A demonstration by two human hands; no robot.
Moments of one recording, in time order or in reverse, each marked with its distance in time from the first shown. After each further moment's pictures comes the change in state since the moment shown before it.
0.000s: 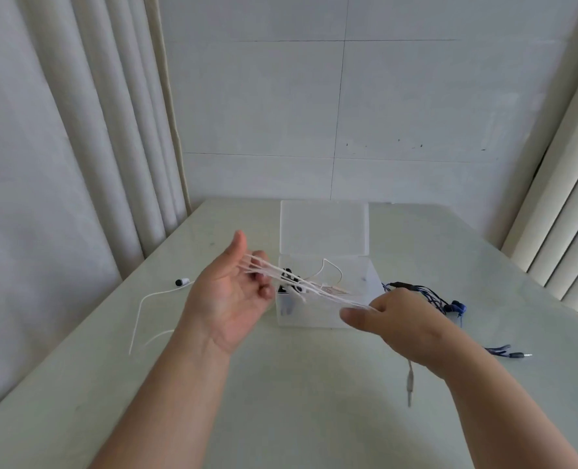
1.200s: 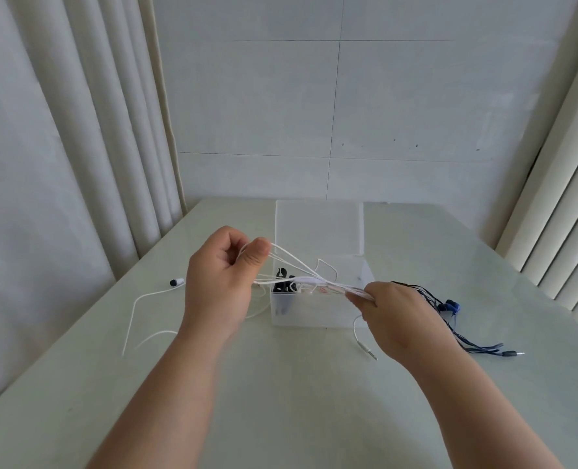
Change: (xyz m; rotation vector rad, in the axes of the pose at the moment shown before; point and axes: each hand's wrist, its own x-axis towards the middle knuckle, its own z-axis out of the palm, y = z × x) left_hand -0.004 -0.005 0.007 0.974 0.223 0.758; right_hand -0.001 -0.010 0.010 -0.372 0.279 -0.062
